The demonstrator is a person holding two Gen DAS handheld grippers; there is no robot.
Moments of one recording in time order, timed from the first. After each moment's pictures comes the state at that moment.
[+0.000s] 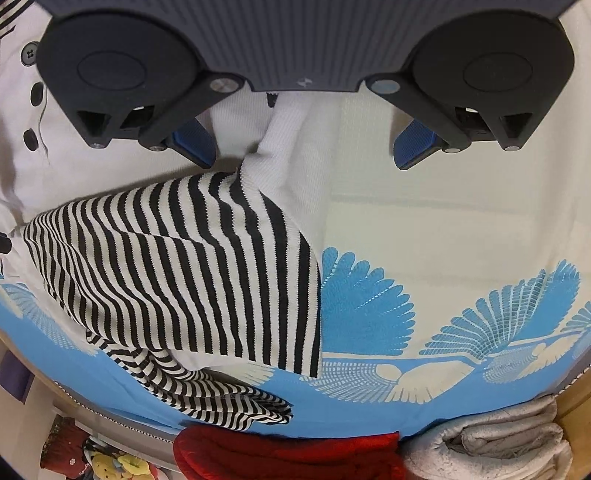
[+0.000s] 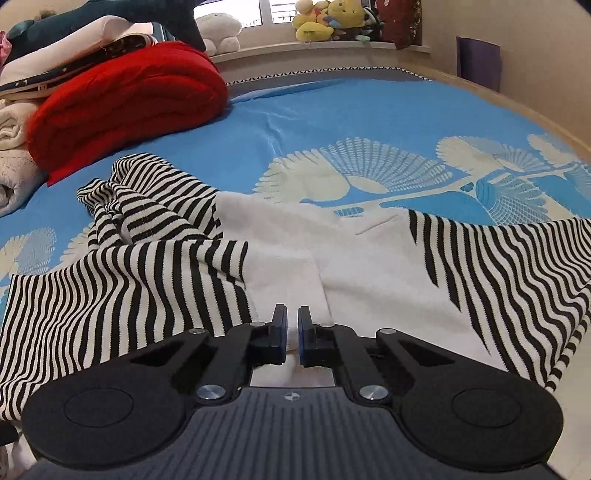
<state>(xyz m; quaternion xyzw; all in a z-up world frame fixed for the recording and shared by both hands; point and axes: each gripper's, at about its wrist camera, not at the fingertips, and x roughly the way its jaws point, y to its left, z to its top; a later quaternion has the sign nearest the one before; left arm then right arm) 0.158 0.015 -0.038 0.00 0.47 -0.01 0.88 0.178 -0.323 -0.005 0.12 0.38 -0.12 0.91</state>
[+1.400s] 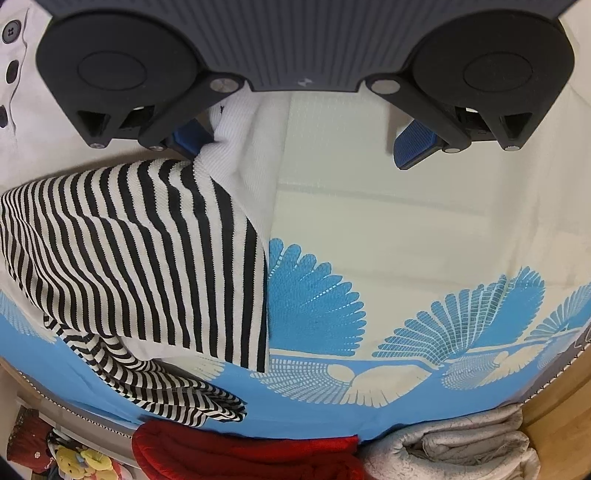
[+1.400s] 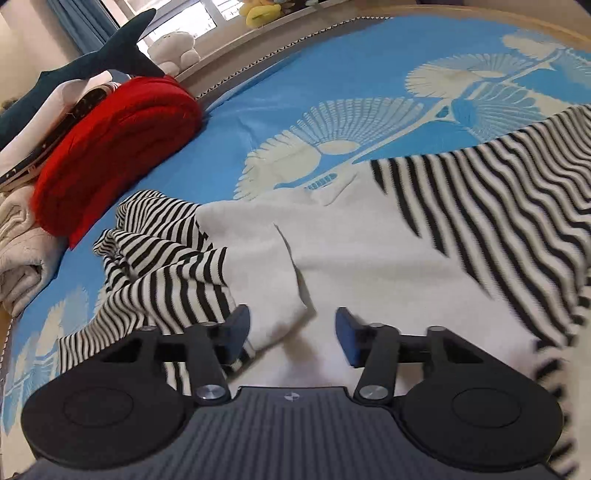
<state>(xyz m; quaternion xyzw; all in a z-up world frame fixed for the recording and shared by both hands) 0.167 0.030 -0.036 0.00 0.48 0.05 0.88 0.170 -0.374 -0.029 0.28 0.37 -0.11 0.88</state>
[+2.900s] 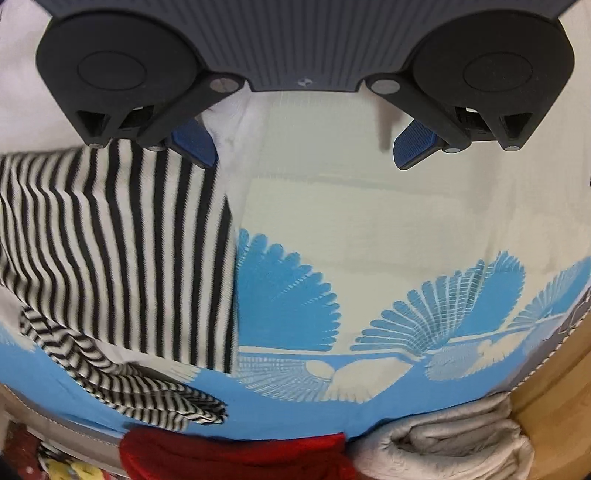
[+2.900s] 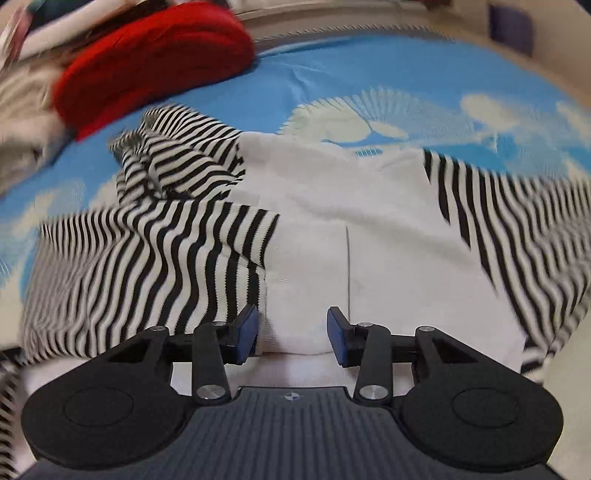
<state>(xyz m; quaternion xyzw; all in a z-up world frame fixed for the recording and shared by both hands) 0.180 0.038 -0.035 0.04 0.48 0.09 0.87 0.152 -0.342 -0.020 0.15 0.44 -0.05 0.88</state>
